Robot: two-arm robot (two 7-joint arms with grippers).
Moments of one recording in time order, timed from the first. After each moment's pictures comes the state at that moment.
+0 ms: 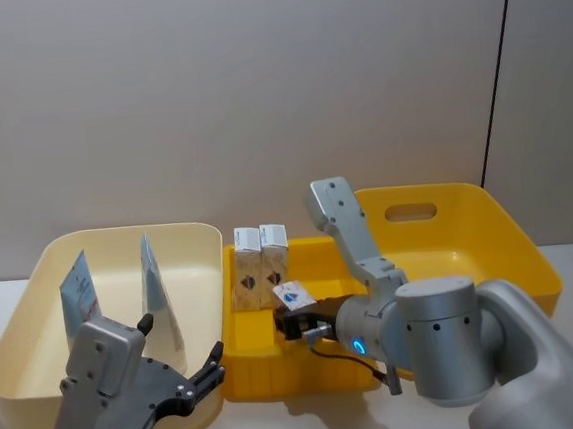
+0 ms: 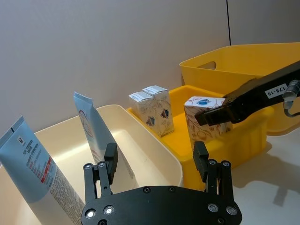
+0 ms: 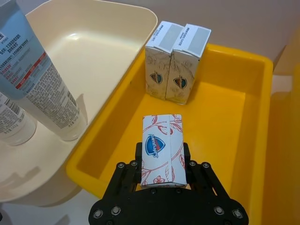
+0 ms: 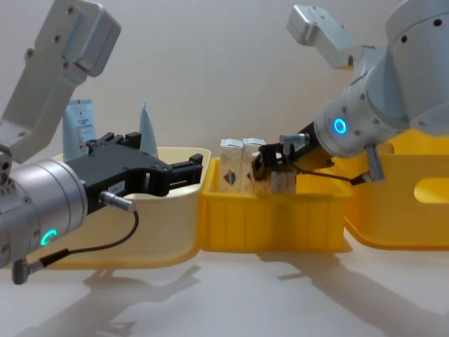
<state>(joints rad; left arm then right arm) -0.24 0.38 0.45 -1.63 -0.20 0.01 -0.01 0.64 0.04 -0.42 -1.30 0.32 0.83 -0.03</state>
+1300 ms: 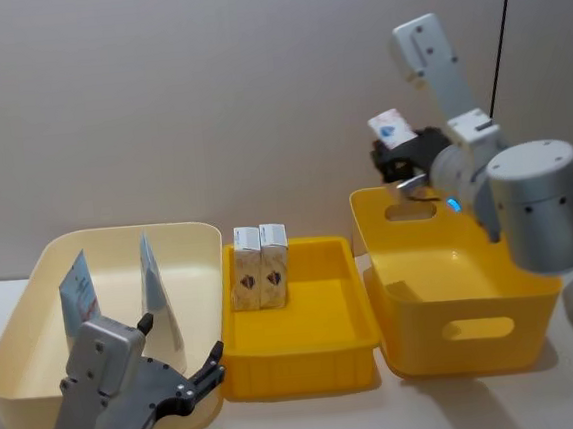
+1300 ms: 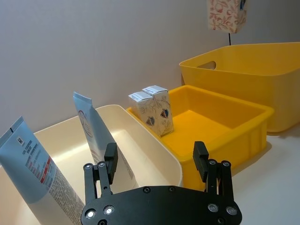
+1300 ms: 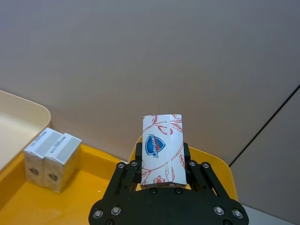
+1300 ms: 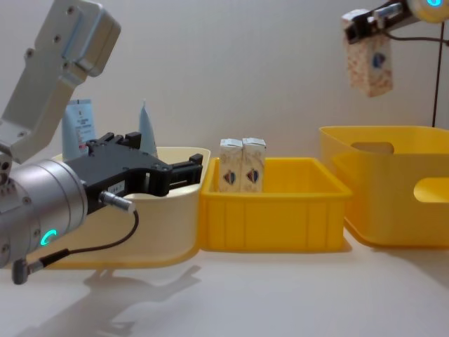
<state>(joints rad) -0.24 0.38 0.45 -1.63 -0.20 0.01 -0.01 0.83 0.22 -0.42 -1.32 0.15 0.69 -0.01</state>
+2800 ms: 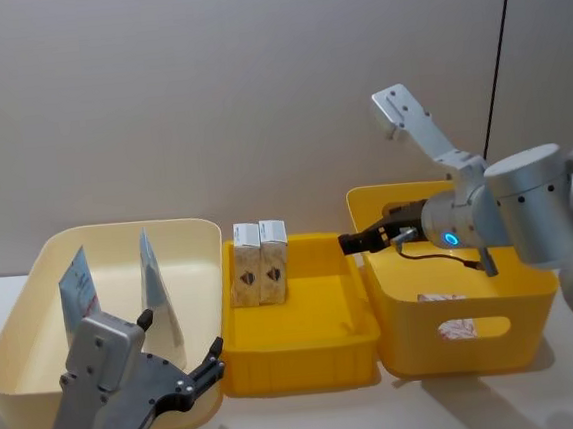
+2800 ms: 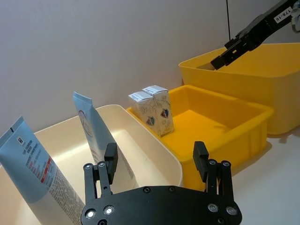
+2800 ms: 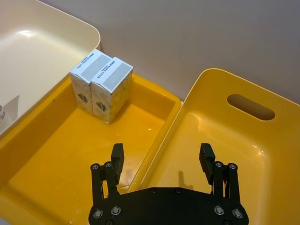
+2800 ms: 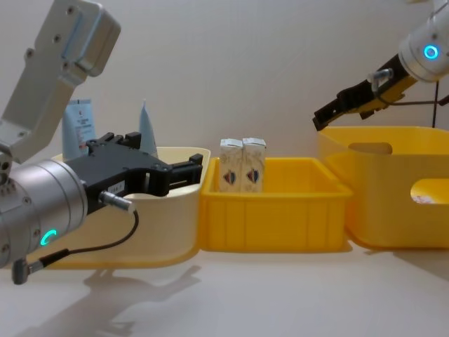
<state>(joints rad) -0.24 0.38 0.45 -1.63 -0.20 0.01 -0.01 0.92 0.24 -0.48 -1.10 0.21 0.83 0.30</state>
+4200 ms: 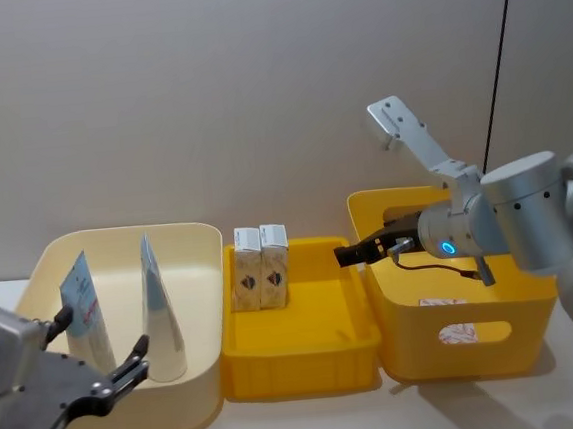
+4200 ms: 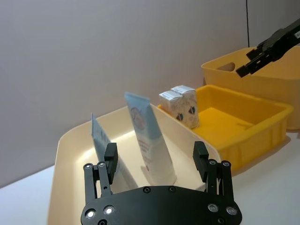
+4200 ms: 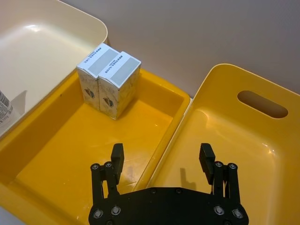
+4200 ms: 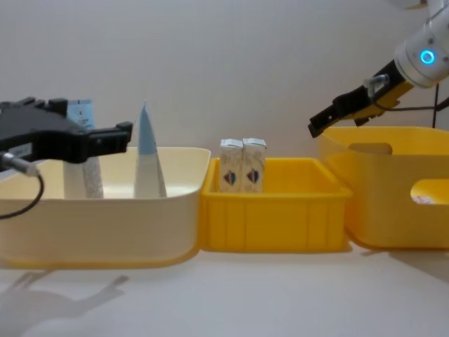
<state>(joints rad) -0.11 0.51 0.29 -1.82 -0.27 0.09 -0.05 0.93 0.24 -0.49 -1.08 0.22 0.84 0.33</state>
